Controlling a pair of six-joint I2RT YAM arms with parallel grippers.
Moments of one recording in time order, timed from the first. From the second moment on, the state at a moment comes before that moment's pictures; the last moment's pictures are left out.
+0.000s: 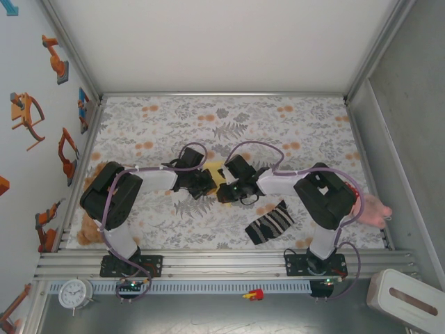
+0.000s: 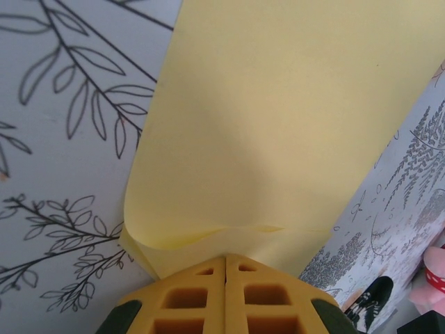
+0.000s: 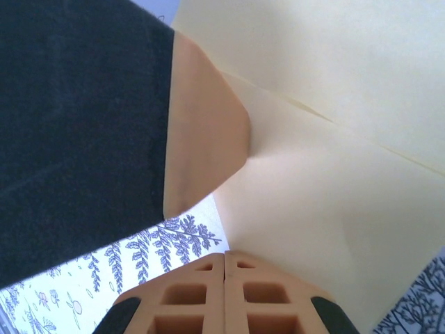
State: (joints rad) left arm -0.67 1.77 0.86 -0.15 0.36 -1.13; right arm 0.79 1.80 0.92 -0.16 -0.41 0.50
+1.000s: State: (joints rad) left arm -0.66 1.78 0.87 -0.17 0.38 -1.11; right arm 0.79 1.60 0.78 -0.23 -0.37 0.48
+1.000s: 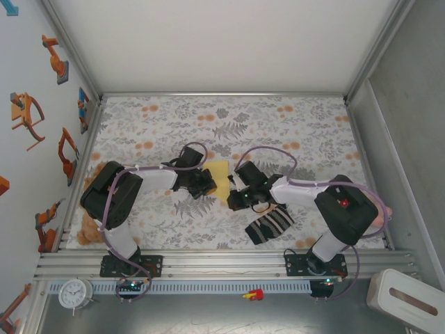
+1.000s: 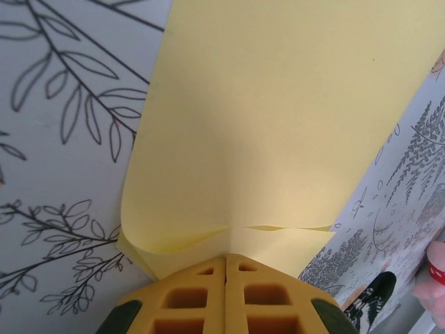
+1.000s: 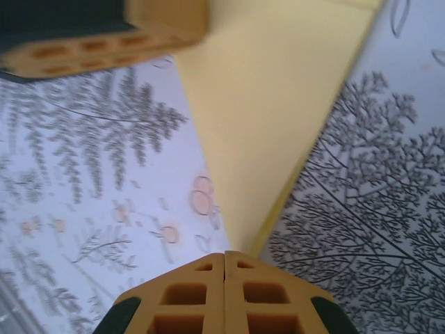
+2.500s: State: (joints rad) left arm -0.69 1.72 0.85 -0.13 0.40 -0.90; right arm 0.78 1.79 0.87 -0.09 -0.44 0.60
